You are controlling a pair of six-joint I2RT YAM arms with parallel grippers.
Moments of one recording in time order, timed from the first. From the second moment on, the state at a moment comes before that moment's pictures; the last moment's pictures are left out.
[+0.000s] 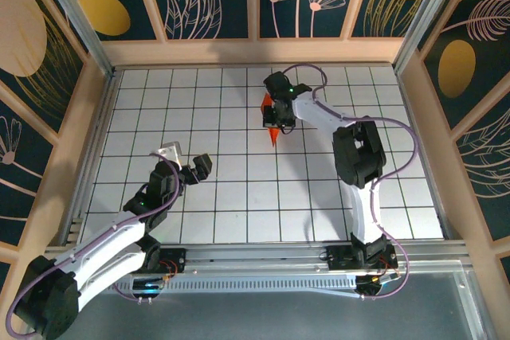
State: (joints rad) left arm -0.54 0.82 0.27 0.09 -0.23 -0.63; right arm 0.54 2.12 1.73 -0.80 -0.04 0.49
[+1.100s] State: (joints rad) left arm -0.54 0.89 0.27 0.10 -0.21 -0.64; right arm 0.50 2.37 1.99 -0.96 0.01 0.44
